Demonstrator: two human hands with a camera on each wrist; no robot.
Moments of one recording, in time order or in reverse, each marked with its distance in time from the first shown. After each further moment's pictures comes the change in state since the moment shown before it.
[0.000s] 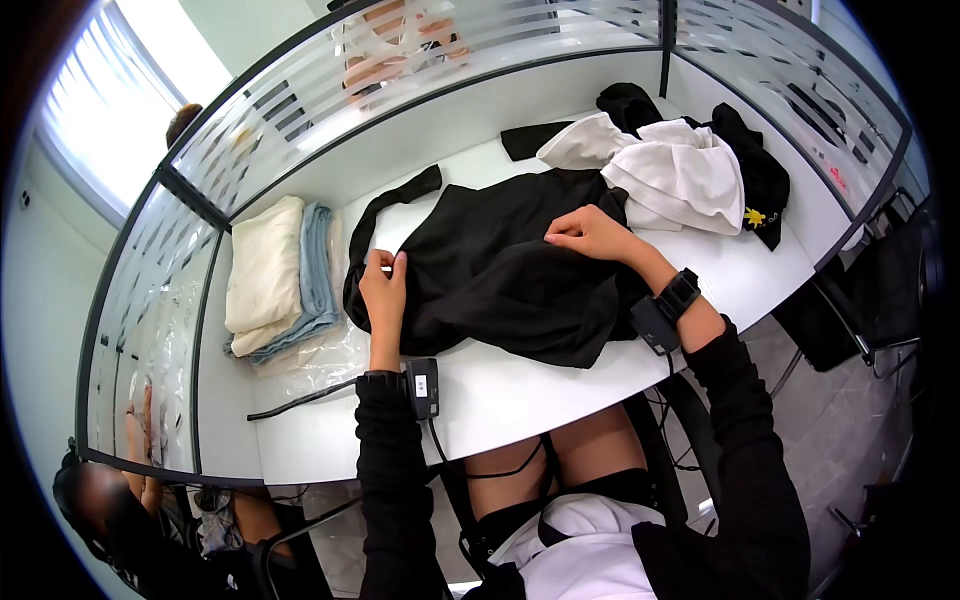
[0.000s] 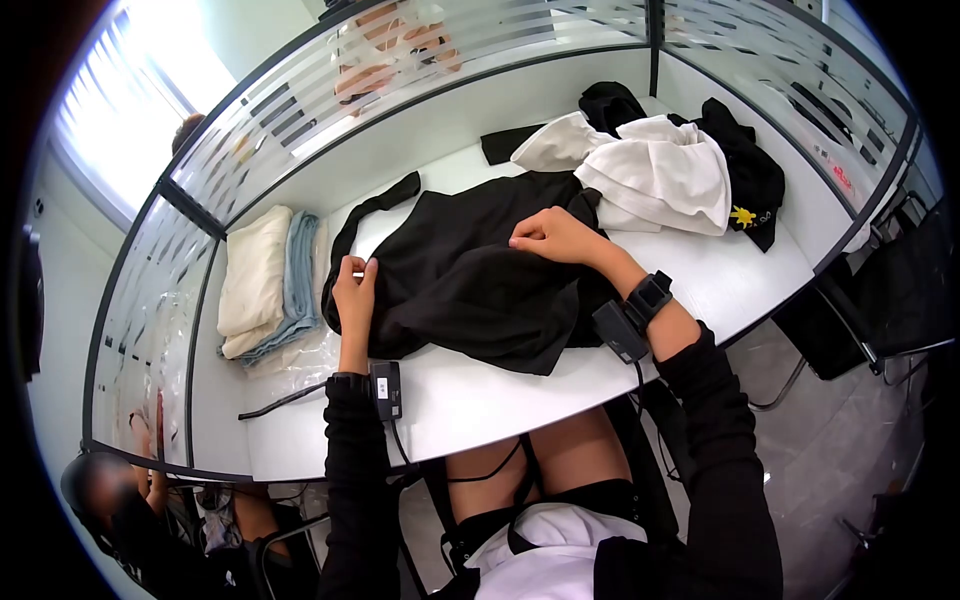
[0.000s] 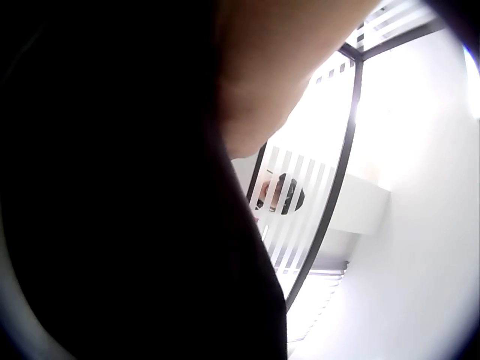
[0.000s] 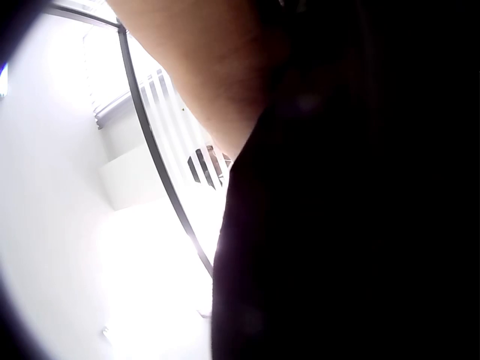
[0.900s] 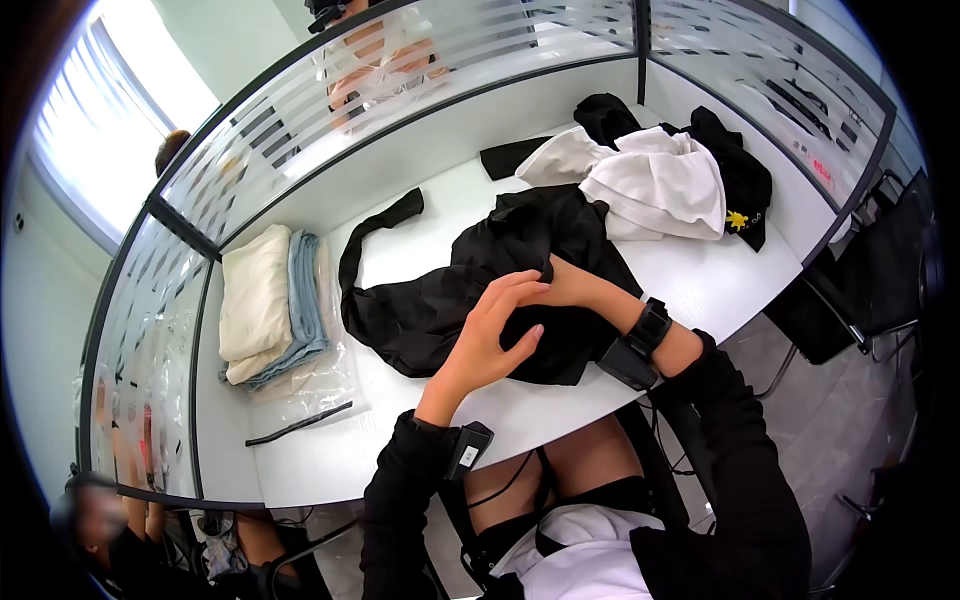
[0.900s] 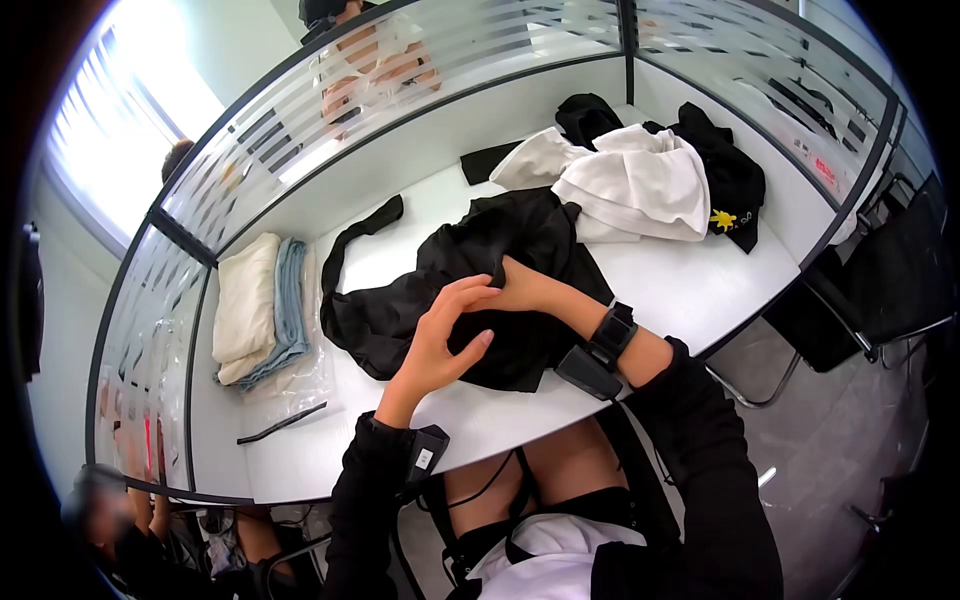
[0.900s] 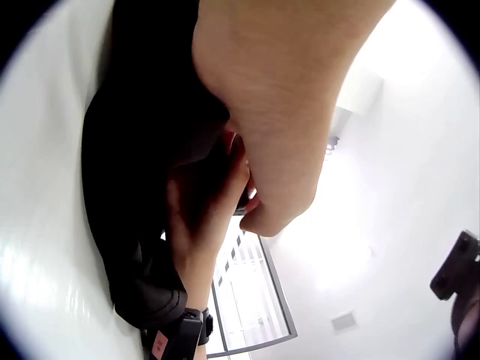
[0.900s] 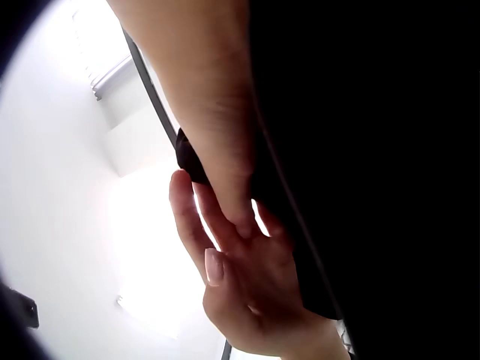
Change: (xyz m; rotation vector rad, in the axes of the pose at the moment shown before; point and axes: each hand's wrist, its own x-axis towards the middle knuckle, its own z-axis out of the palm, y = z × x) left_hand -0.063 0.149 0.011 -0.492 -0.670 0.529; right_hand -0.008 -0.036 0.035 0.443 0.017 -0.069
